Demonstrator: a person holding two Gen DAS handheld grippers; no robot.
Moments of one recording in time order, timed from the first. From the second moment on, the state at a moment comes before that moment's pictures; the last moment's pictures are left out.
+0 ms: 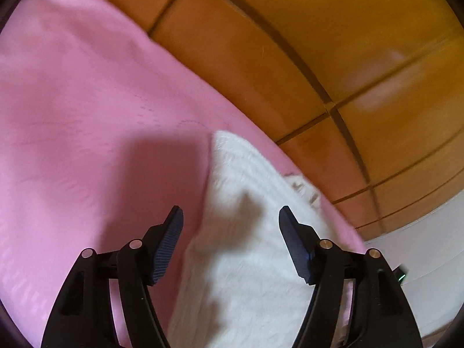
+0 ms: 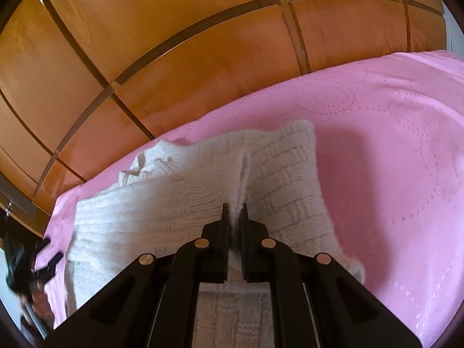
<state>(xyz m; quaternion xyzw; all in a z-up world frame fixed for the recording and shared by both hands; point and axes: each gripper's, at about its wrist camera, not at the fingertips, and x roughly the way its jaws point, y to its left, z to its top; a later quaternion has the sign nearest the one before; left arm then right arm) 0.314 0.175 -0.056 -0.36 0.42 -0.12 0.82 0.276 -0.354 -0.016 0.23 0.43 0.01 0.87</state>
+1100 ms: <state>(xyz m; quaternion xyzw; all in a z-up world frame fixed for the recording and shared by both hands) 0.306 0.050 -0.077 -0.07 0.42 -0.05 0.90 0.282 -0.283 -0.035 0.08 0.45 0.01 0.89</state>
